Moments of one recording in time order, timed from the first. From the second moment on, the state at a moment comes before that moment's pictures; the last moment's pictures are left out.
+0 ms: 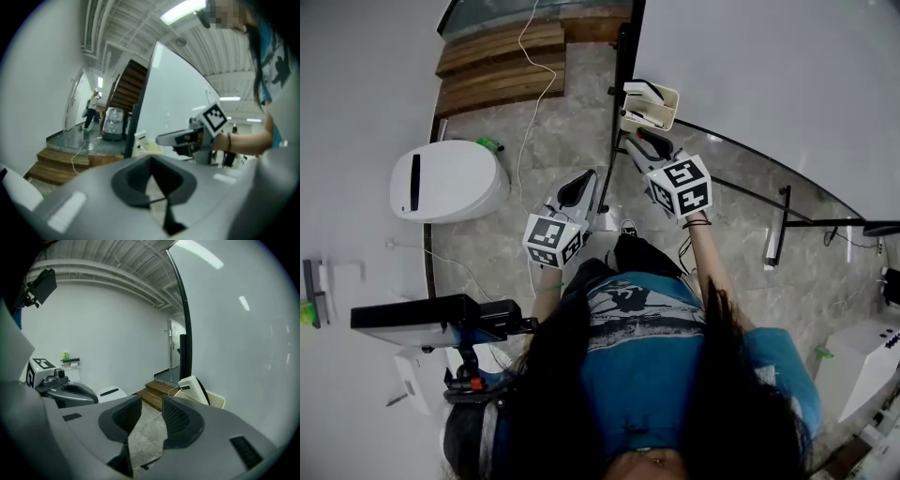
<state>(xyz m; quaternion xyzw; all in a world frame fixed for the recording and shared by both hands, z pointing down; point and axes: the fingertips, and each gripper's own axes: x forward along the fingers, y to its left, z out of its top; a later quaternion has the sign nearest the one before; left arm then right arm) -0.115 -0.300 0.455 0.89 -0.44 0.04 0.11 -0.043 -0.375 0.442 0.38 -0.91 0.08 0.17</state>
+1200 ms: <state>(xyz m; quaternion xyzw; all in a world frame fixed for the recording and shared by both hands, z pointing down) -0.090 -0.370 0.472 0.88 -0.46 0.06 0.12 -0.060 -0.463 0.517 0.25 -0.88 -0.01 0.41</state>
